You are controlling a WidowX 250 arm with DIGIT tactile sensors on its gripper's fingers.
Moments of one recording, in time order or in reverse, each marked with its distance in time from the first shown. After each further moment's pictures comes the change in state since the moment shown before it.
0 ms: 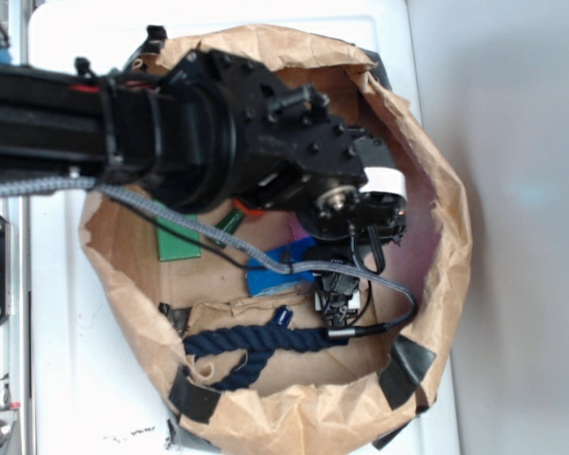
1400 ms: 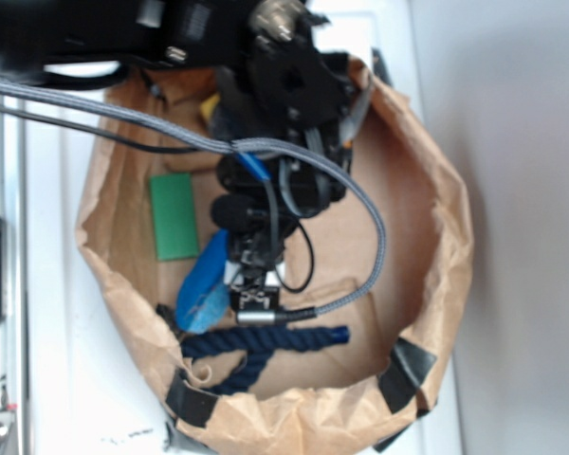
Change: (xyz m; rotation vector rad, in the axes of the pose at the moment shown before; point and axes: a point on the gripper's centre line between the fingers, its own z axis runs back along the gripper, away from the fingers) arm -0.035 -0.018 0.113 -0.264 0.106 -0.034
